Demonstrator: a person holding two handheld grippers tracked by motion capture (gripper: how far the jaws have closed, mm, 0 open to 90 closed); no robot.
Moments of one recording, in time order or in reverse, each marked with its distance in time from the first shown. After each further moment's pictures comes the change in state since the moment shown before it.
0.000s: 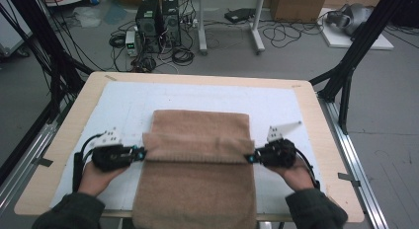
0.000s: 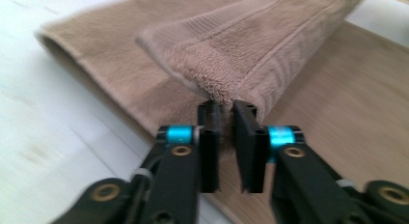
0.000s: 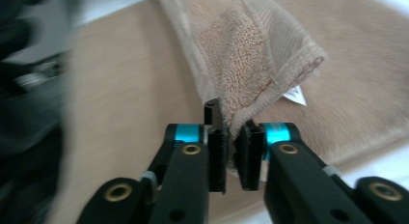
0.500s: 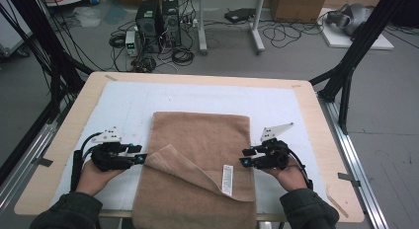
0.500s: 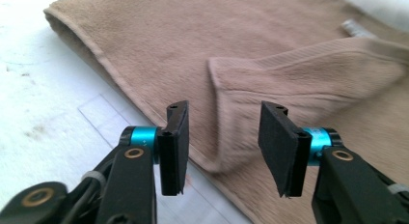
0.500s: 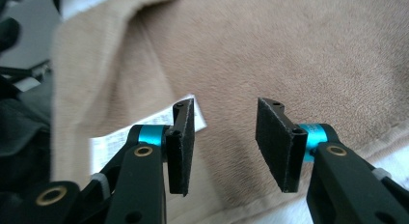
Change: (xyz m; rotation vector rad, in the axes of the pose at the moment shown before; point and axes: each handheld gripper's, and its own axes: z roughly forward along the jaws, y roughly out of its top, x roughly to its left) left arm 0.022 0.017 0.017 0.065 0.050 -0.043; right arm -0.019 -0.002 0.026 0.038 -0.045 0.054
